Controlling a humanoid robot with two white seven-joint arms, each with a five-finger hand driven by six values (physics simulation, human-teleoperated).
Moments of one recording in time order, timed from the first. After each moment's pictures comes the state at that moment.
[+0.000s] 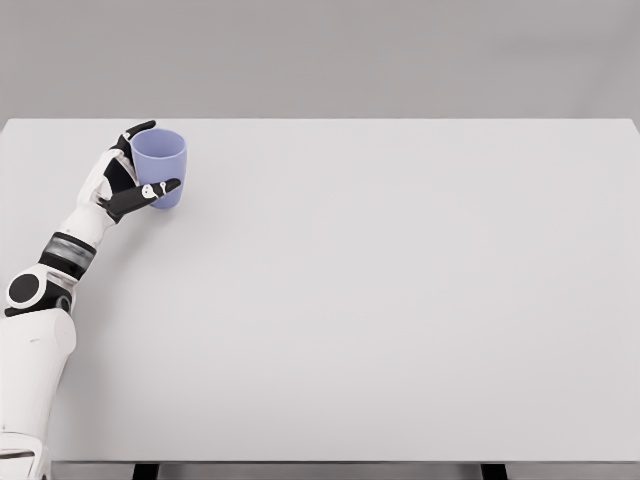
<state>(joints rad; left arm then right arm) -0.48 0.23 0.05 -0.77 0.39 -0.41 -0.61 0.00 0.00 -0.10 0.04 -0.05 -0.07 0.10</state>
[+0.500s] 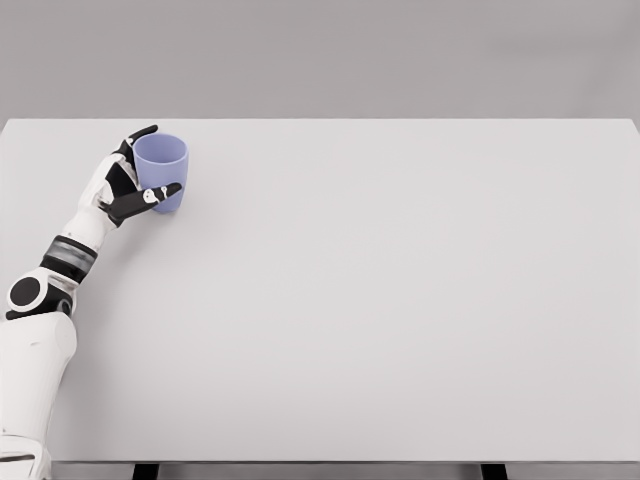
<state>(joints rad) -0.47 0.23 0.04 -0.77 0.39 -0.41 -0.61 0.00 0.00 -0.10 0.04 -0.05 -0.07 0.10</state>
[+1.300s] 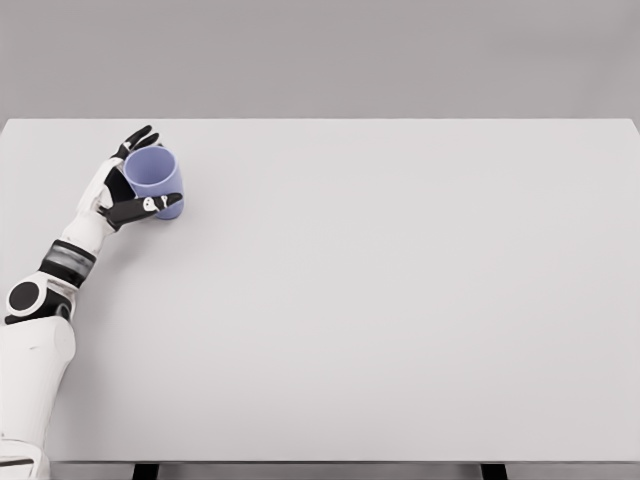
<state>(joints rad) -0.46 0.23 0.05 -0.77 0.39 -0.41 -0.61 0.00 0.00 -0.10 0.04 -0.05 -0.07 0.10</state>
